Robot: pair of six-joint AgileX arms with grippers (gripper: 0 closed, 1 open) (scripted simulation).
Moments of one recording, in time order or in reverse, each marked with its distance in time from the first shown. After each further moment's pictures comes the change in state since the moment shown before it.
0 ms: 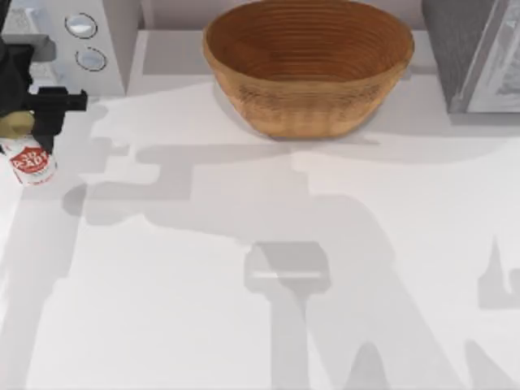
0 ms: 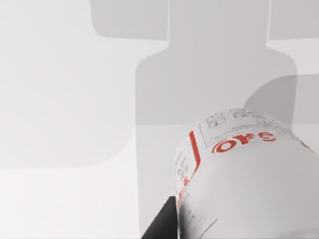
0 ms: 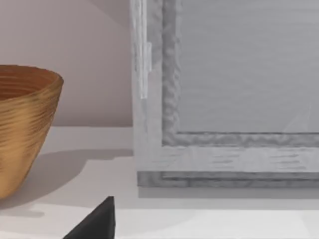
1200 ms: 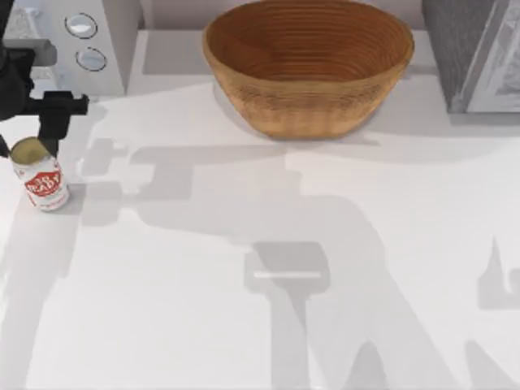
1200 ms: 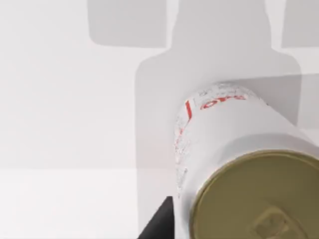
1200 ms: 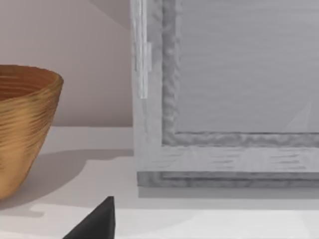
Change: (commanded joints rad) left arm 0.003 0.000 -0.024 0.028 0.001 -0.003; right arm 0.000 0.000 0.000 0.000 0.000 0.000
